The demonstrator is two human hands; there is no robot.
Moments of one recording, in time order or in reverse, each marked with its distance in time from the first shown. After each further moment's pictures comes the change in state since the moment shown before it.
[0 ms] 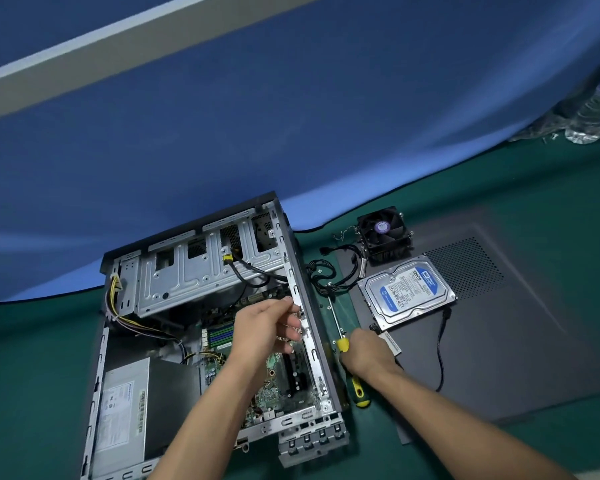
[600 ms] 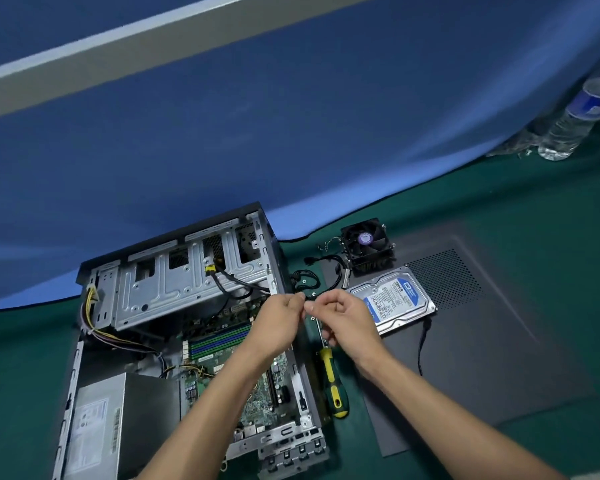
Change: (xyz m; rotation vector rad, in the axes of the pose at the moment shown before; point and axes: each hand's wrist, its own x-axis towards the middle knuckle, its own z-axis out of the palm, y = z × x) left_hand 0.021 0.017 0.041 0.550 -0.168 0.181; right_hand -0.026 -0.025 -0.060 1.158 0.058 -0.268
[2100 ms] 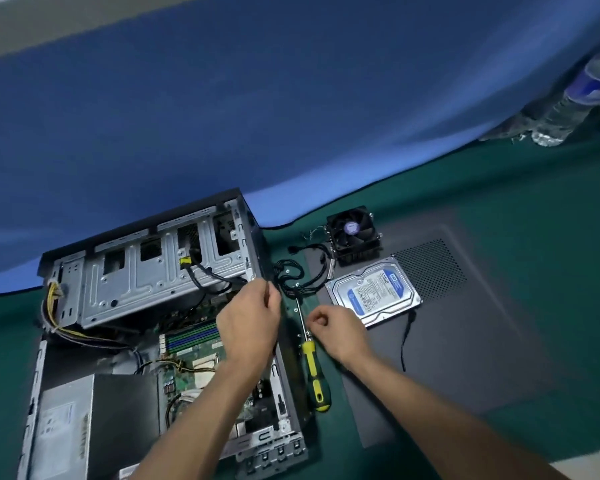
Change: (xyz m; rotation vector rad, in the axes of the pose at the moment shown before) left_hand 0.019 -0.027 0.022 0.565 0.604 0.148; right_hand 0.034 0.049 -0.026 -0.869 -0.007 0.001
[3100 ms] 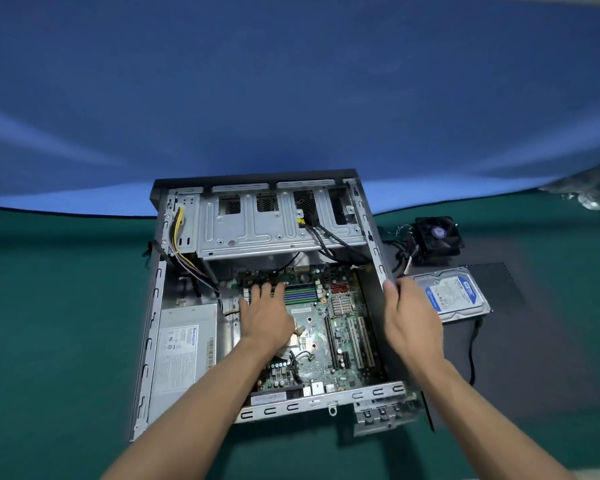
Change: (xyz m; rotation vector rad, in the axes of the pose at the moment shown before) left_hand -0.002 -0.187 0.004 0.168 -0.464 0.019; right_hand -0.056 -0.101 0.054 -0.320 0.459 0.052
